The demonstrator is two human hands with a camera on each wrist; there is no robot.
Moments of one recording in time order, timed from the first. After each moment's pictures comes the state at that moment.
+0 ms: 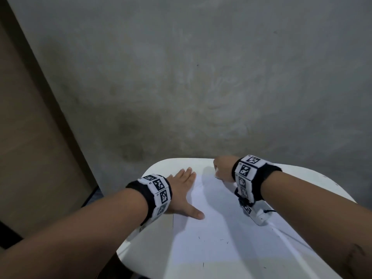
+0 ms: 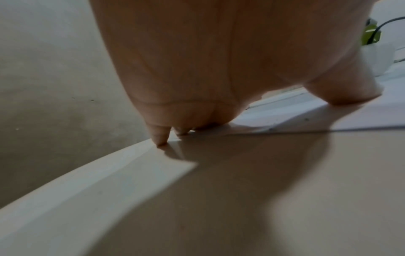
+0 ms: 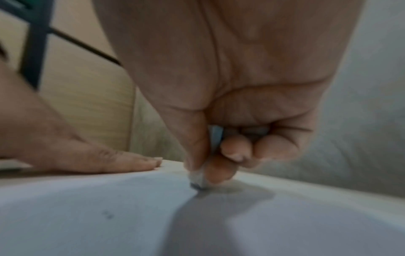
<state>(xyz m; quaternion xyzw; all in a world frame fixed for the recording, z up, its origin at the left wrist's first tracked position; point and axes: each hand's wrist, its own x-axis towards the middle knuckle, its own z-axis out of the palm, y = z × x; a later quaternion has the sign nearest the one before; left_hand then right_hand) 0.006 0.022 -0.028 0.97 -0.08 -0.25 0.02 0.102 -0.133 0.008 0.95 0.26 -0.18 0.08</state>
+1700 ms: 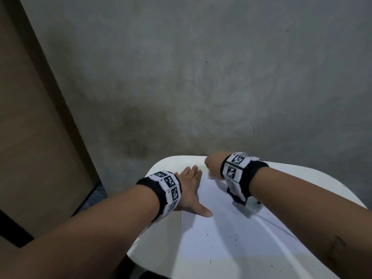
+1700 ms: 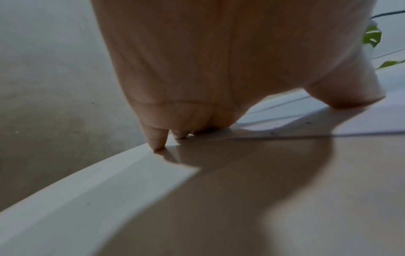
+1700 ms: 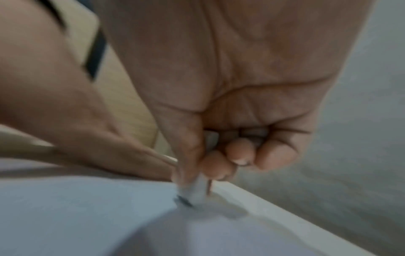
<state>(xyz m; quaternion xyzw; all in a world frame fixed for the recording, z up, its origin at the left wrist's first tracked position) 0.003 0.013 -0.017 0.96 -0.07 -0.26 0.00 0.113 -0.082 -0.011 0.92 0.30 -0.14 0.22</state>
